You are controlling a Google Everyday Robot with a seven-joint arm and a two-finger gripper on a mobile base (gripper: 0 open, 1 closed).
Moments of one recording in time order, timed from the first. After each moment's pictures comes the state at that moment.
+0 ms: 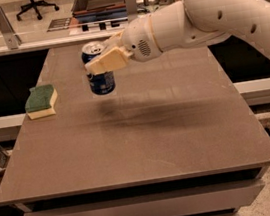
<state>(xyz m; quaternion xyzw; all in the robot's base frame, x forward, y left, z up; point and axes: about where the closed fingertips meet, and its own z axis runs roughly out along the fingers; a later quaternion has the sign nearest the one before) 0.584 0.059 0.959 -0.49 0.66 0.34 0.45</state>
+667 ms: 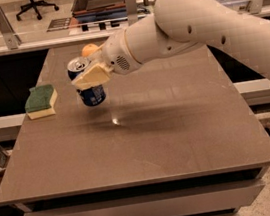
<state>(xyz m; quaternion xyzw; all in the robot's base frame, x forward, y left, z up) 0.579 0.098 0.930 -0.53 0.67 0.29 0.43</state>
